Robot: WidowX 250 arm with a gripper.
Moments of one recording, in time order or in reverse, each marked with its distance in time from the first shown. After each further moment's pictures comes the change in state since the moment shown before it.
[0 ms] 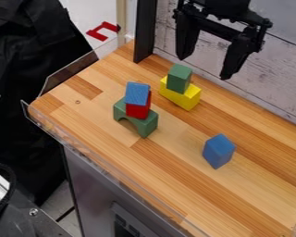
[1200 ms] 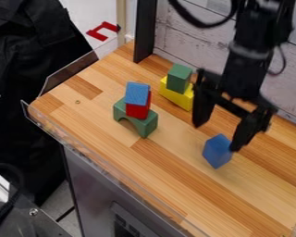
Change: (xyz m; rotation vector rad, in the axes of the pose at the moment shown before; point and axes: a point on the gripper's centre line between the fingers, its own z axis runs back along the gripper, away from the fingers) arm -0.010 -0.041 -0.087 -0.046 0.114 -0.141
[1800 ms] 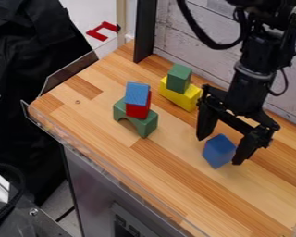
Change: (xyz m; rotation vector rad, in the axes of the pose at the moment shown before) arm 0.012 -0.003 -0.016 0.028 0.035 0.002
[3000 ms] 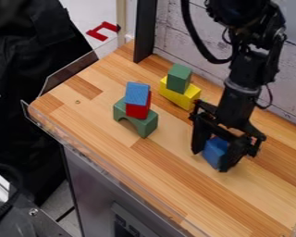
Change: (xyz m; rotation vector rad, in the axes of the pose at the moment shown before) arm 0.006 0.013 -0.030 -0.039 0.079 0.053
